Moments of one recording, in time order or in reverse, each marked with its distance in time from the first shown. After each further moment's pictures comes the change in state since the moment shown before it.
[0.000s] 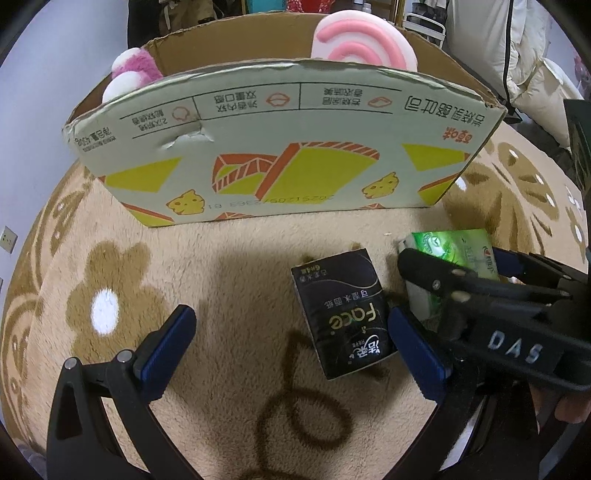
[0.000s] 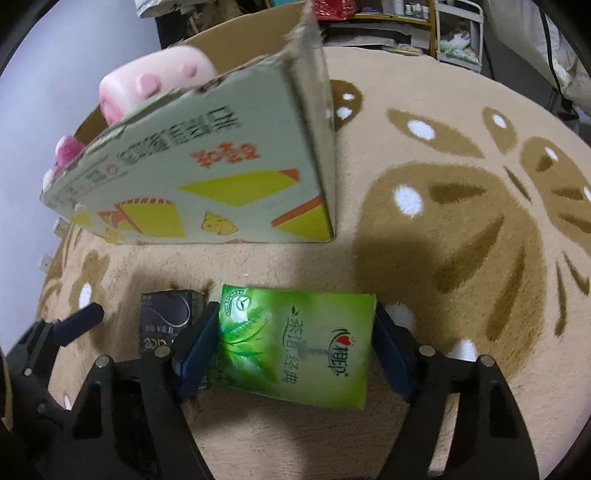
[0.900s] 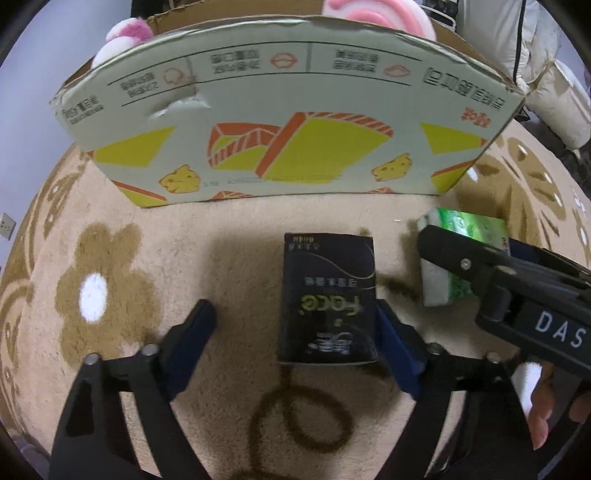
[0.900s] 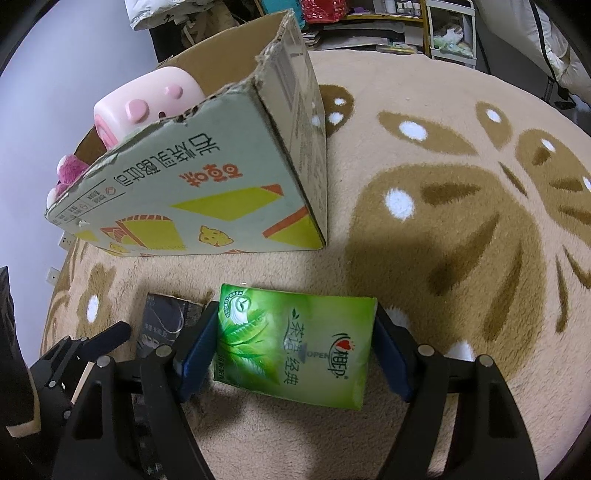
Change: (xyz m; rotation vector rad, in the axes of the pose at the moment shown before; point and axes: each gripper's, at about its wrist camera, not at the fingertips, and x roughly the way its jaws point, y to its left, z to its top) left arm 0.012 0.007 -0.005 -0.030 0.054 -0.008; right arm -0.010 -0.016 0.002 0.028 -0.016 0.022
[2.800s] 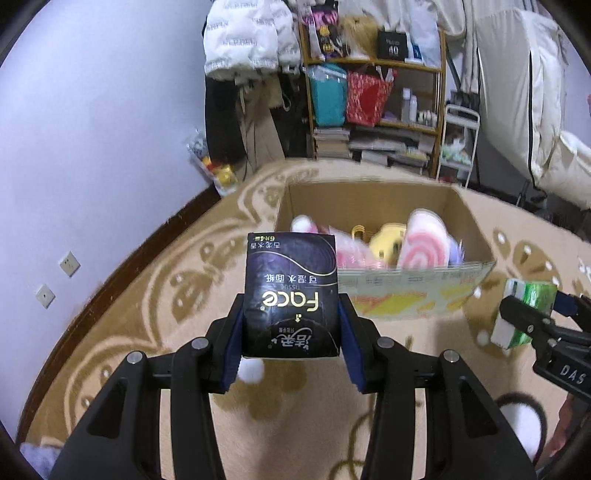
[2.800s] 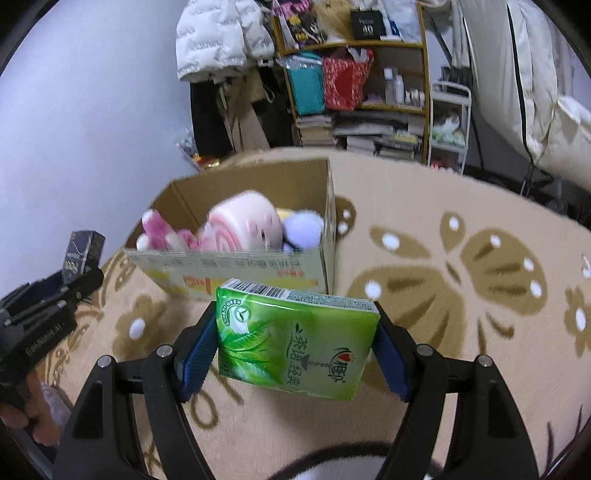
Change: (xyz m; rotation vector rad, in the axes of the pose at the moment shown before) left arm -0.151 0.047 0.010 -0.065 -0.382 0.193; right arm -0.118 0.047 -0.008 -0.128 -0.296 -0.047
